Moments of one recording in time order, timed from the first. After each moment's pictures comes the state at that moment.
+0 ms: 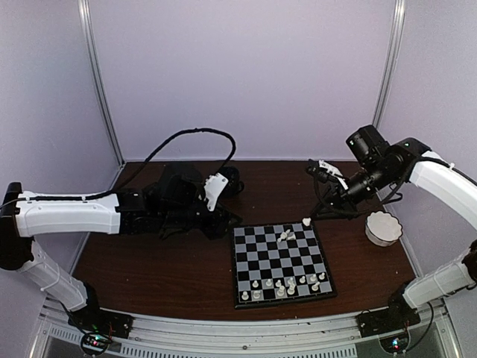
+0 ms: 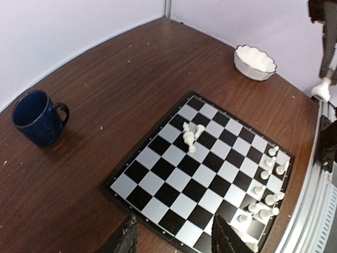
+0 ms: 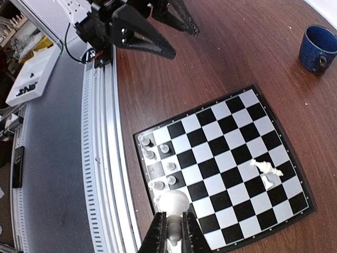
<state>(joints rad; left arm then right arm) -1.04 1.44 1.06 -0.14 -0.05 -0.16 0.52 1.32 1.31 -1.04 -0.74 -0.48</state>
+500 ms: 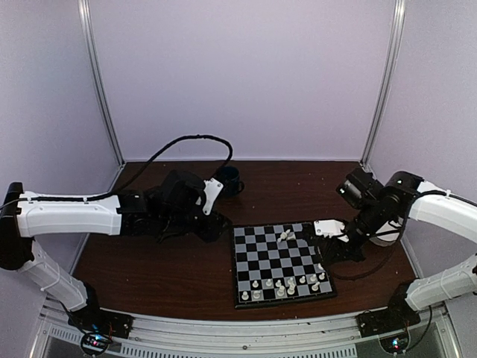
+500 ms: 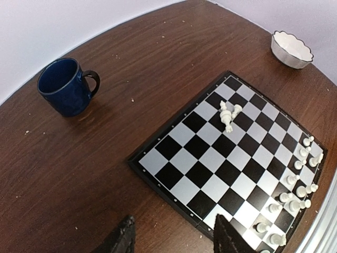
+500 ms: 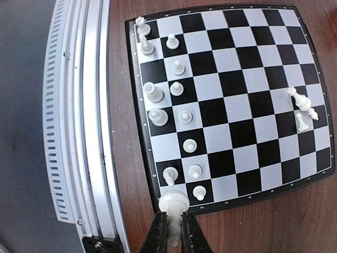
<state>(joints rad) -1.04 1.45 1.03 -0.23 -0.20 -0.21 0.69 1.17 1.01 -1.09 -0.40 -0.67</state>
